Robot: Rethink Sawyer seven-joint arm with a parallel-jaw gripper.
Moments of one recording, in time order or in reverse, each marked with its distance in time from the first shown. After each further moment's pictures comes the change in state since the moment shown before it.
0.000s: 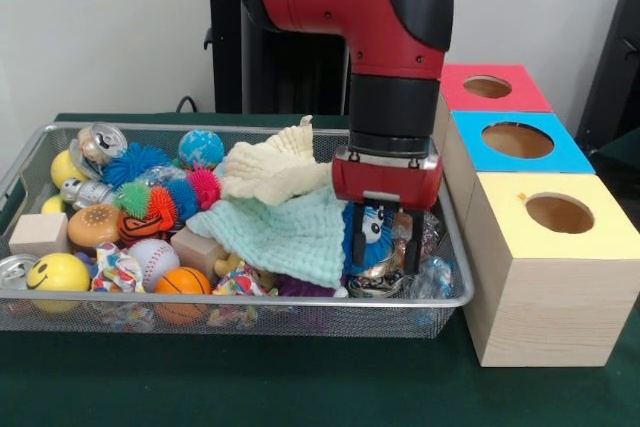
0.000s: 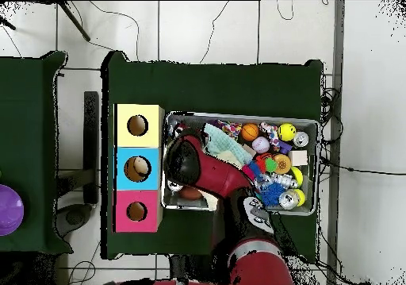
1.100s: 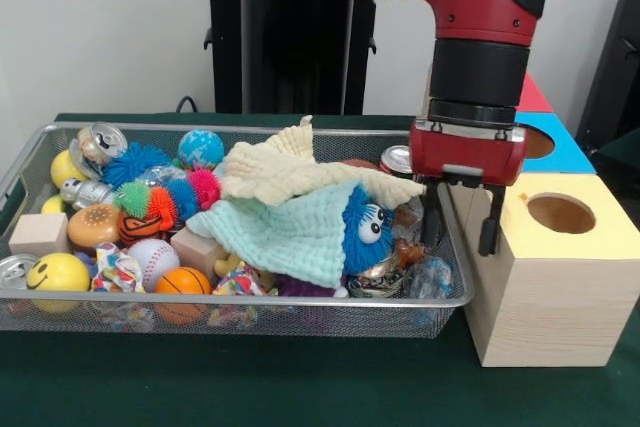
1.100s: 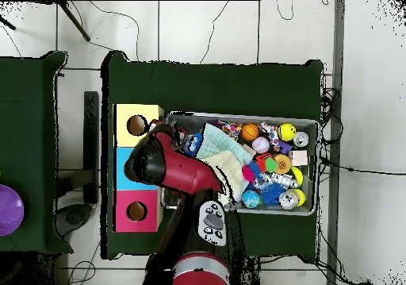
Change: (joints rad) arm 0.220 -0.015 -0.135 -0.052 0.144 0.049 0.000
